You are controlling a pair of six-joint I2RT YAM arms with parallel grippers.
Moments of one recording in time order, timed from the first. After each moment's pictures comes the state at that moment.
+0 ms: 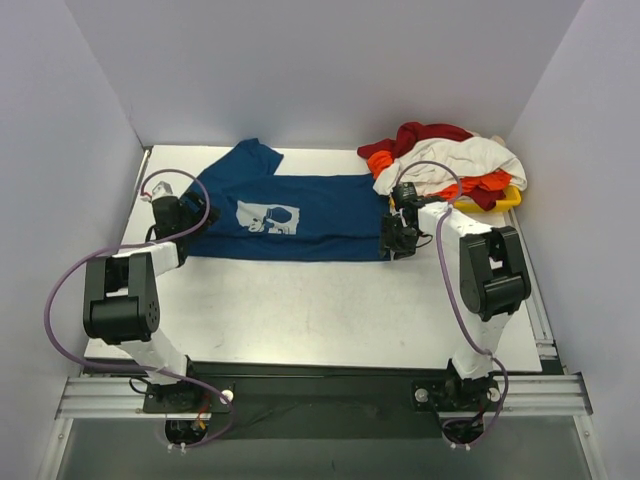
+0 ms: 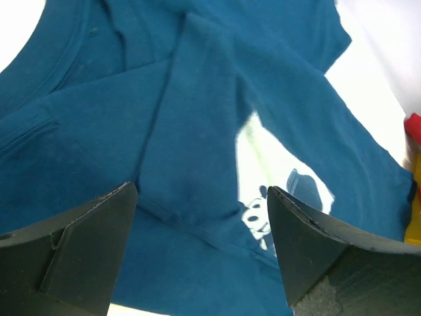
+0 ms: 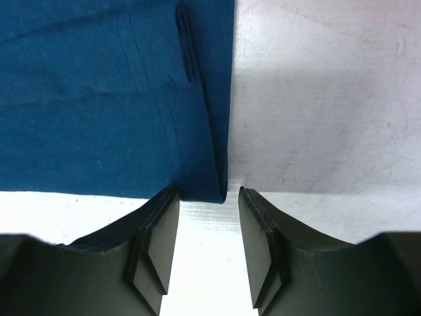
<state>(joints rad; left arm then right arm) 0.08 1.67 0.82 0.34 0.08 -0.70 0.27 1.88 1.23 -0.60 -0.04 0.35</state>
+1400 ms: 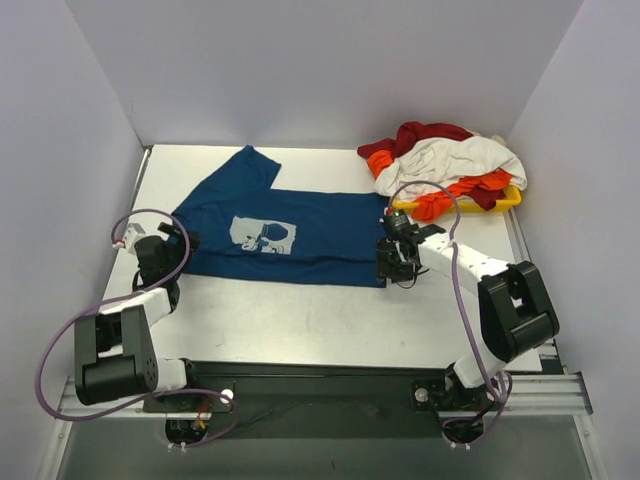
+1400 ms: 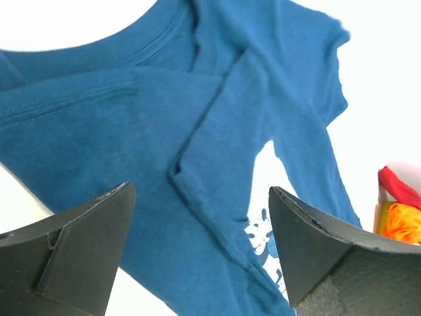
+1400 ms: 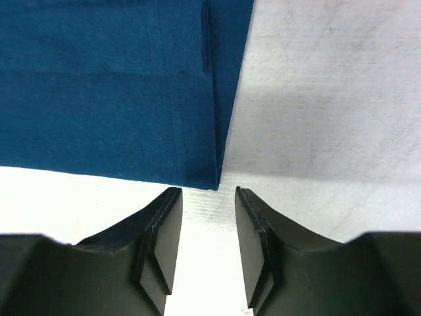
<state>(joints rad) 0.20 1.37 0.42 0.47 0.02 -0.91 0.43 1.60 0.93 -0.55 0.06 0.42</state>
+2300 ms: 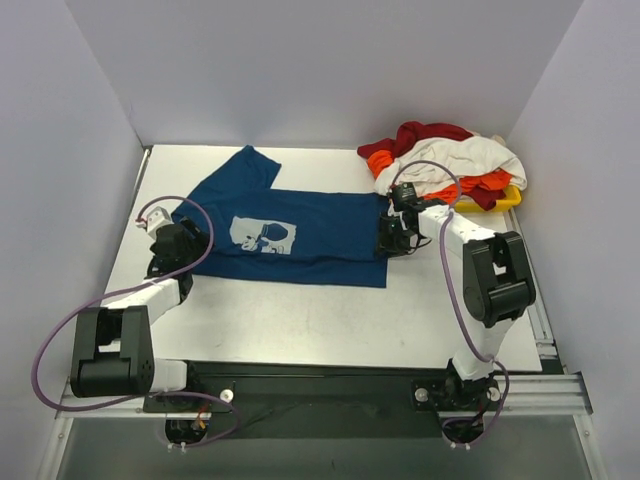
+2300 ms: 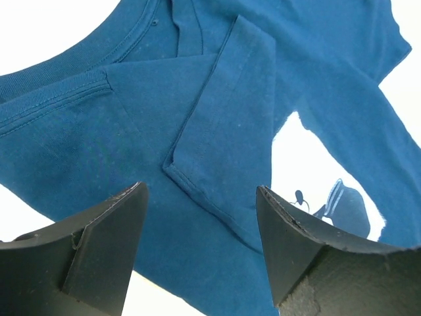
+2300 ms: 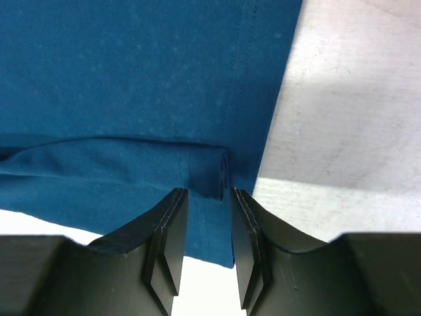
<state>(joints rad) 0.02 1.35 0.51 0.32 -0.18 -0.65 0.29 1.82 1.18 -0.54 -0.12 0.36</state>
